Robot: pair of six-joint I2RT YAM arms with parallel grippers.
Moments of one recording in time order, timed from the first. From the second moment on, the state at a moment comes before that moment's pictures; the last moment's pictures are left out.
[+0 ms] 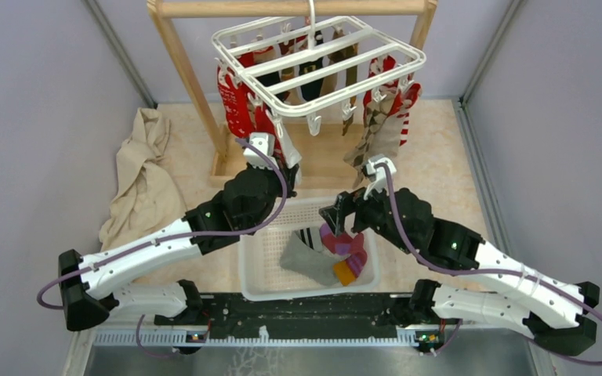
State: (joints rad) left arm -1.09 1.16 1.05 -0.03 -0.68 -0.46; right arm 1.10 0.74 0.91 -0.46 0.37 0.41
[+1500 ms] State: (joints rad) left arm -1.09 1.09 0.93 -0.03 -0.73 -0.37; right arm 1.24 1.32 1.58 -0.17 0.67 0.15
